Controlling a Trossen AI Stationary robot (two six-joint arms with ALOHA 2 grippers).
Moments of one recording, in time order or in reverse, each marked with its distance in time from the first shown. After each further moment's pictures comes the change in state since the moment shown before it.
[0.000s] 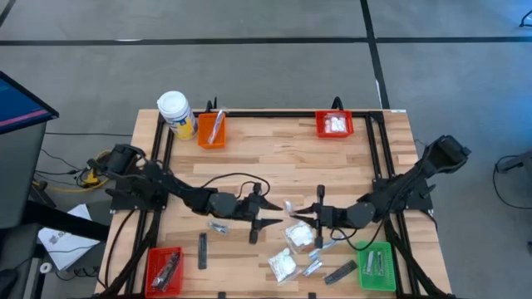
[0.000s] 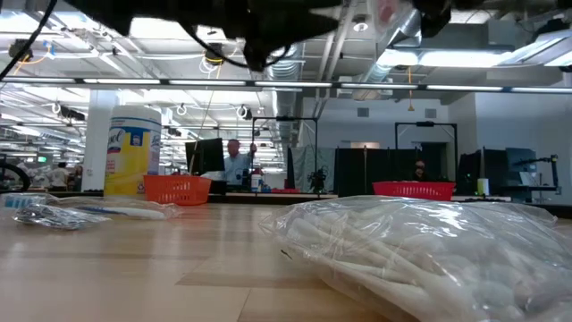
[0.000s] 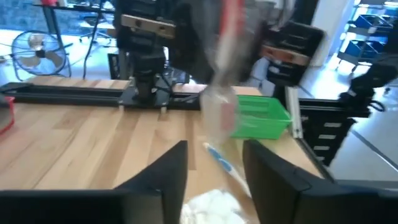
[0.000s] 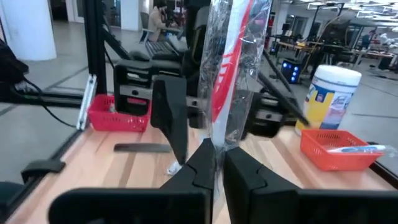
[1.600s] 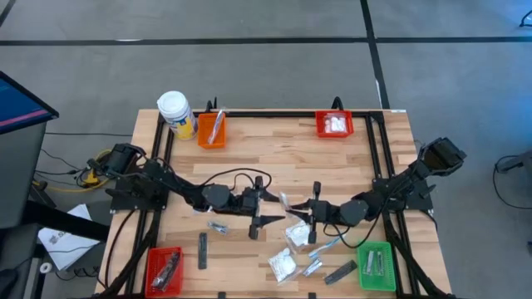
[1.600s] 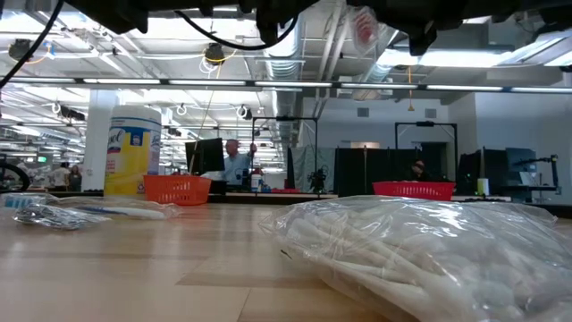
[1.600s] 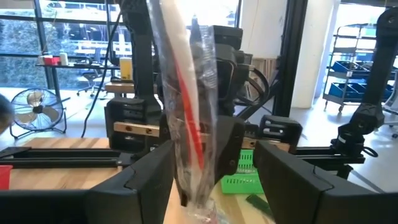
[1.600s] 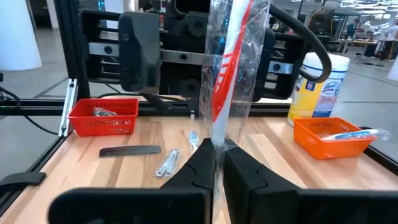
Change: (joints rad) left arm 0.038 0.001 0.000 0.229 0.068 0.096; right arm -0.059 0.065 0.000 0.069 -0.003 0.056
